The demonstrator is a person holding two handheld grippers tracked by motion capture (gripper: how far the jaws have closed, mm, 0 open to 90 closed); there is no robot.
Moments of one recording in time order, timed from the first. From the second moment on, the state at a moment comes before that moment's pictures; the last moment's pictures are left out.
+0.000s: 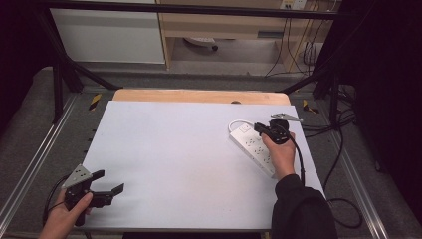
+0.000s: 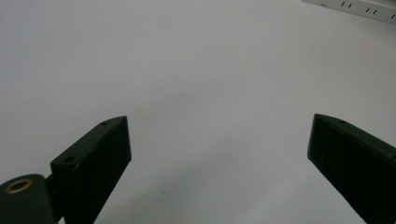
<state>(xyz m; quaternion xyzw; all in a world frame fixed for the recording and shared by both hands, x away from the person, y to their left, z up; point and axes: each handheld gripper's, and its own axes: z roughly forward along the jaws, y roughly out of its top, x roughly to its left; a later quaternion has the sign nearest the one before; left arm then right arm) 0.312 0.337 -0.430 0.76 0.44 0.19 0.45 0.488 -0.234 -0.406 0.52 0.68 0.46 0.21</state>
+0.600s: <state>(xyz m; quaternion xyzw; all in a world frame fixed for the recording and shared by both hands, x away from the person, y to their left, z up) 0.312 0.336 -0.430 0.76 0.44 0.19 0.45 0.478 -0.235 -0.393 0.52 0.68 0.48 0.21</state>
